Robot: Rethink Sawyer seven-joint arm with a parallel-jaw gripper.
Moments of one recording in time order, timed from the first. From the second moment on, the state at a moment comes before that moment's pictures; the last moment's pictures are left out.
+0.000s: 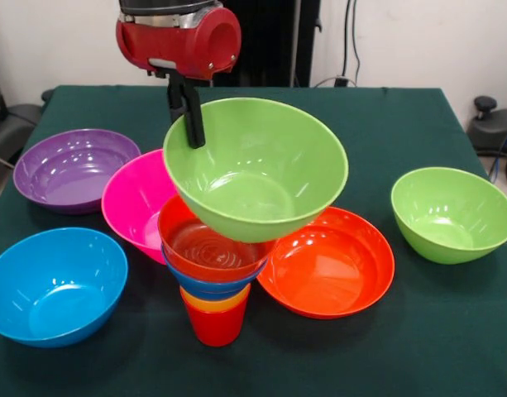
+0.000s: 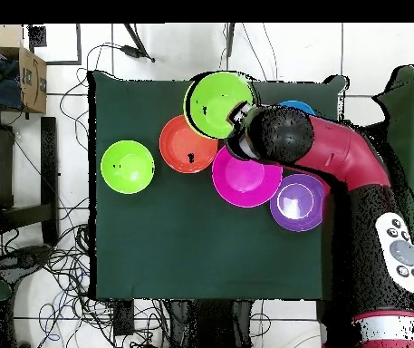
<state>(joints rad) -0.55 -0.72 0.29 1.46 -0.09 0.67 2.16</state>
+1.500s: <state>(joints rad) -0.54 -0.66 0.24 1.46 -0.10 0.67 2.16</state>
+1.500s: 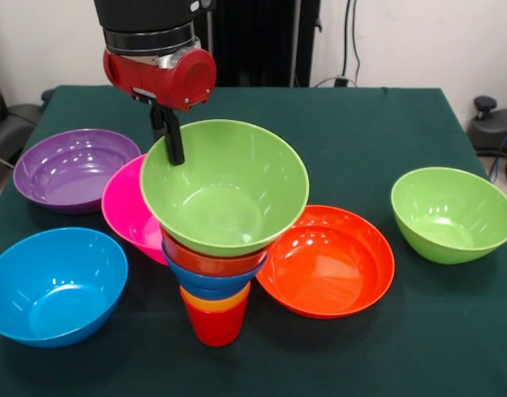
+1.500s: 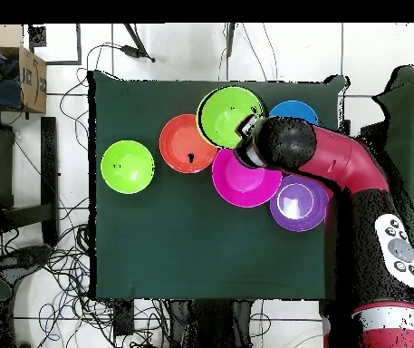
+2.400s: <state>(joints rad) -0.54 -0.65 0.24 1.46 -0.10 0.64 2.16</state>
